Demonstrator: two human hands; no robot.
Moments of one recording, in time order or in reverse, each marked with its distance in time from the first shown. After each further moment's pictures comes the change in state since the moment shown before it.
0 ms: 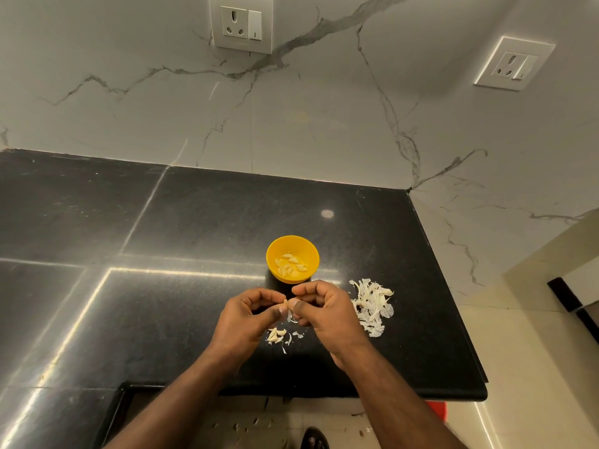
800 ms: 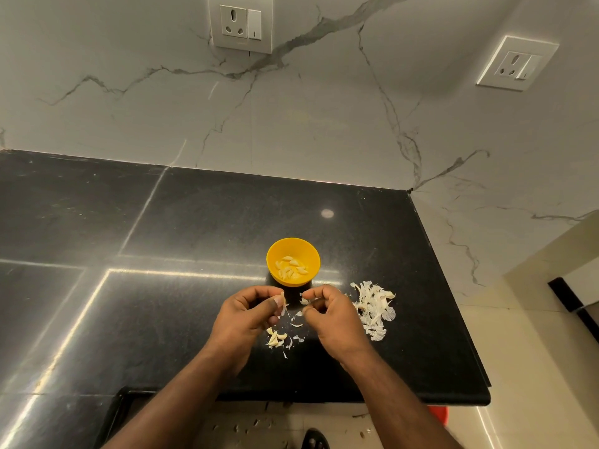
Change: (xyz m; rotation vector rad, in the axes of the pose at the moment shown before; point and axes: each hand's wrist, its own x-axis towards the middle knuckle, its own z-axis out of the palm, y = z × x) left_hand 0.008 0.001 0.001 -0.346 0.011 -0.108; right_hand 0.012 0.018 -0.010 -0.326 0.089 -0.004
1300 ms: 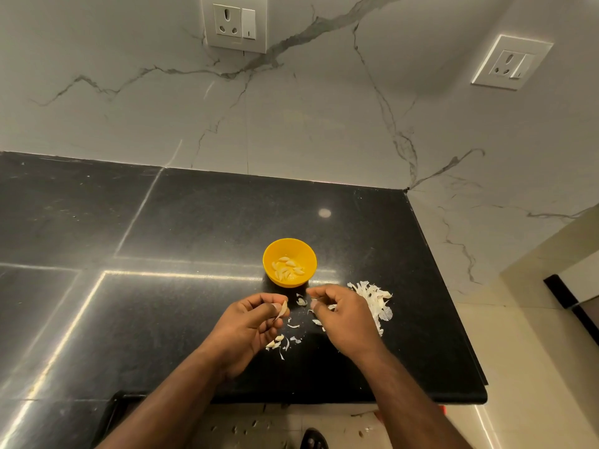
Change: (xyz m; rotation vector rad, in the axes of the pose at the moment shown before) left_hand 0.003 0.006 0.003 -0.102 -0.078 -0.273; right_hand 0.002 -0.005 -0.024 -0.189 0.019 -0.161
